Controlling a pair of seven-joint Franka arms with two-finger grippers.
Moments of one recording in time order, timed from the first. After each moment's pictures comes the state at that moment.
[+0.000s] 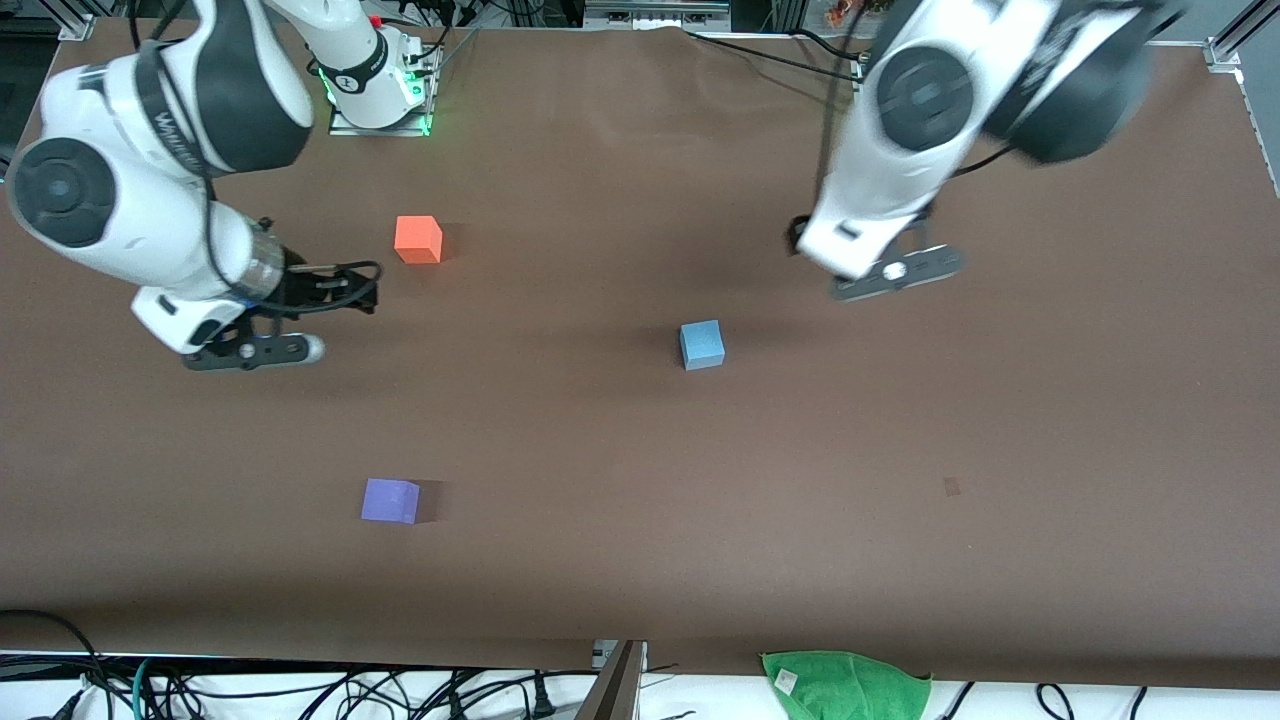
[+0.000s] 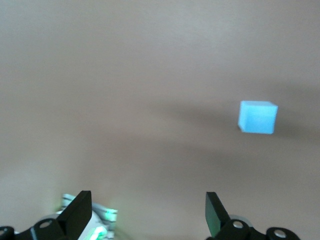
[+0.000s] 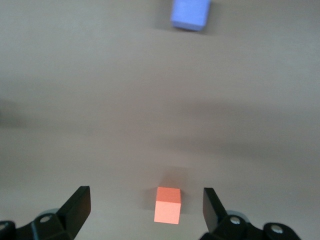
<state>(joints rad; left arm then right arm) -0.23 0.20 -0.24 -1.47 0.06 1.38 -0.66 0.25 0.27 0.04 -1.54 0.04 1.66 0.16</state>
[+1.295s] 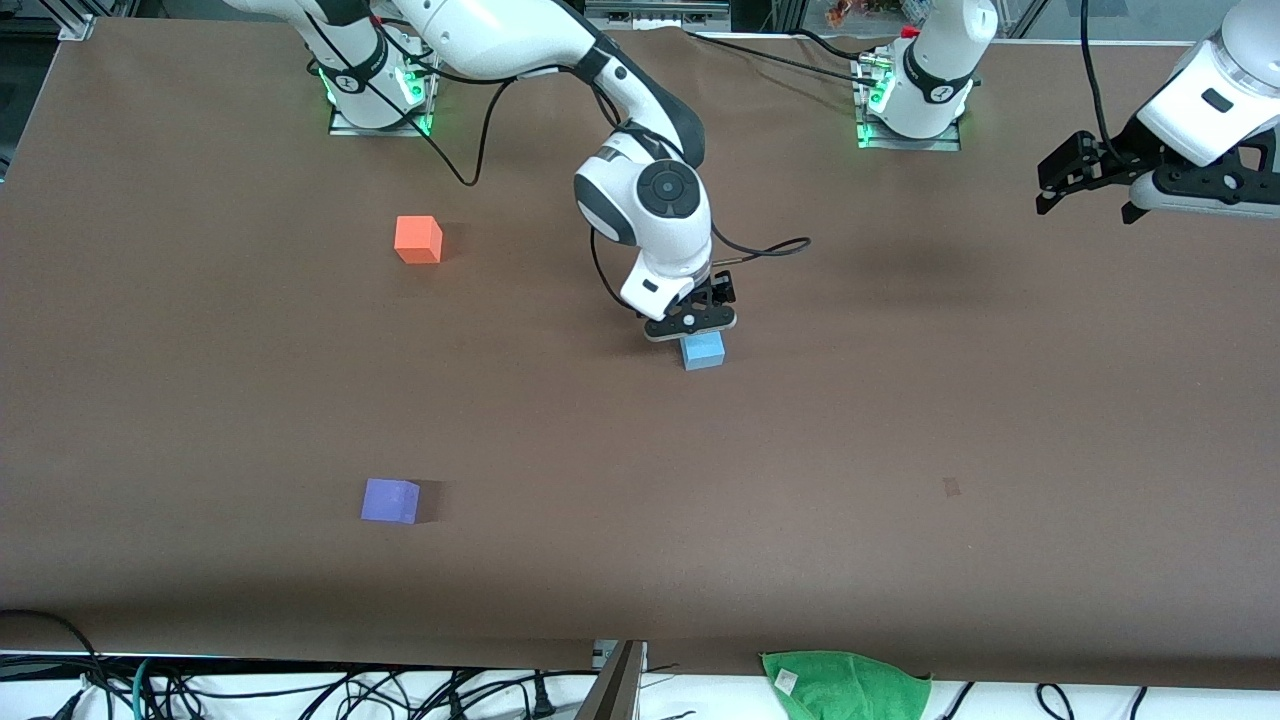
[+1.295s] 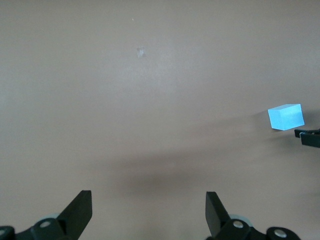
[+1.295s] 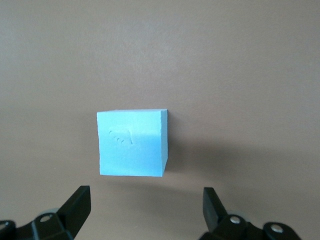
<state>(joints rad) 0.03 -0.19 -0.10 -1.85 -0.04 1.68 0.02 0.86 0.83 0.04 -1.31 0.00 2.24 0.71</state>
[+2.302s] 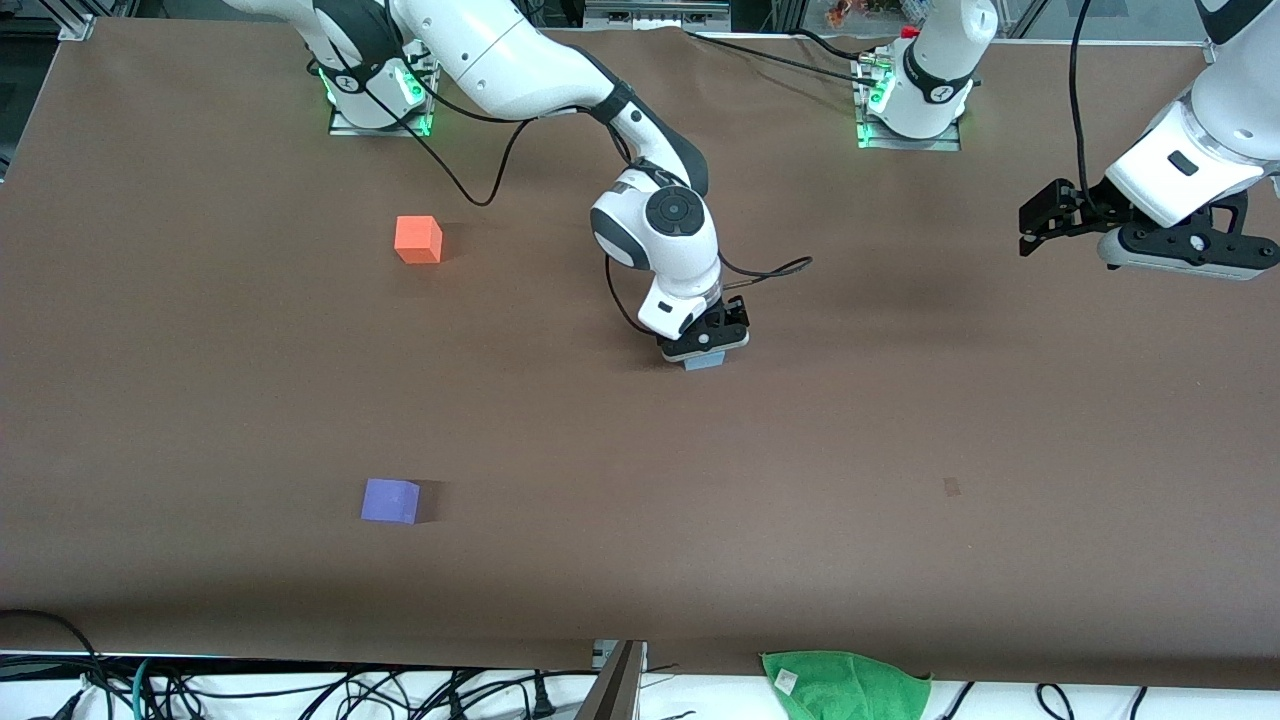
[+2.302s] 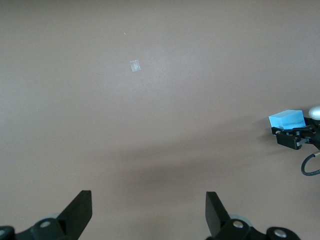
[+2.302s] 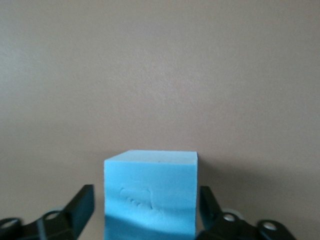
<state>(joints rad) -0.02 -0.04 -0.09 -1.71 -0.01 1.66 0.03 0.87 0.98 0.03 -1.22 -0.03 2.43 0.72</state>
